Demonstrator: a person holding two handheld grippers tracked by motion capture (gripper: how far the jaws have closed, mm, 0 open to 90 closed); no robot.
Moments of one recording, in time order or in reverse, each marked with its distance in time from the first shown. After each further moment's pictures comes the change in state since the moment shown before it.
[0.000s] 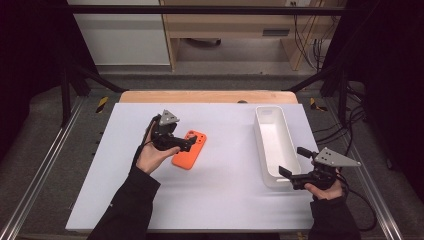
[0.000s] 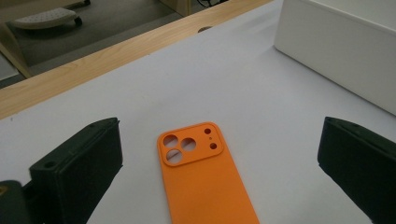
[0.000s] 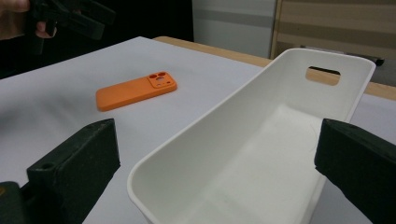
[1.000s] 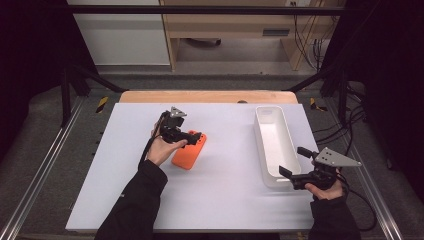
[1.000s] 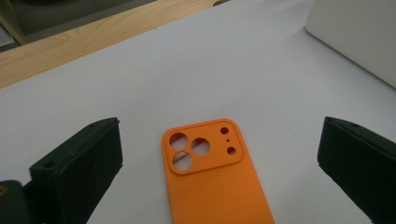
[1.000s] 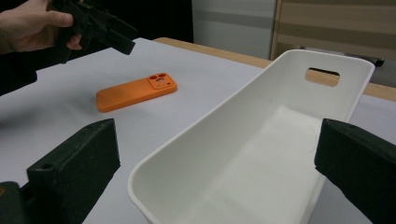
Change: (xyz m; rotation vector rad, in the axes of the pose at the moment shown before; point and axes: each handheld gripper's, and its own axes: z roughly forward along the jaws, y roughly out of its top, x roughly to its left) left arm 0.012 0.002 0.045 0.096 0.027 -0.058; right arm 0.000 0.000 -0.001 -0.003 -0.002 0.002
